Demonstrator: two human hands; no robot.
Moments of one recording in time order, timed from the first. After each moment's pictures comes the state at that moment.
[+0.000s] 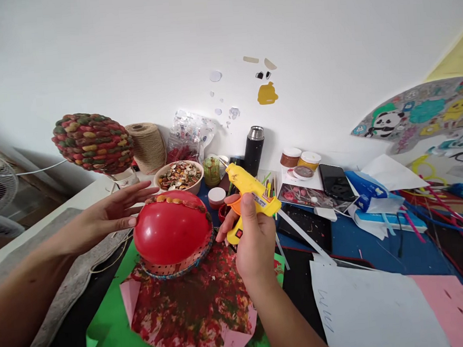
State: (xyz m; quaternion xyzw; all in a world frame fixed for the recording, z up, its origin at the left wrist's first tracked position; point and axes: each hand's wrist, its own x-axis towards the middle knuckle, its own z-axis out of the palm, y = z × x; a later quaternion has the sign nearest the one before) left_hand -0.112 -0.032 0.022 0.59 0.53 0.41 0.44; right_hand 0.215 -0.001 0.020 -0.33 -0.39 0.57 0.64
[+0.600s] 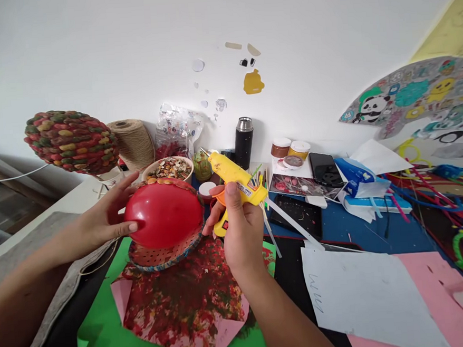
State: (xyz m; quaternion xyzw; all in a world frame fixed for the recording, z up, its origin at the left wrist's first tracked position) left_hand -0.087 -0.030 0.023 0.65 0.56 0.35 0.38; right_hand 0.218 -0.003 0.020 -0.31 -0.42 0.57 0.64
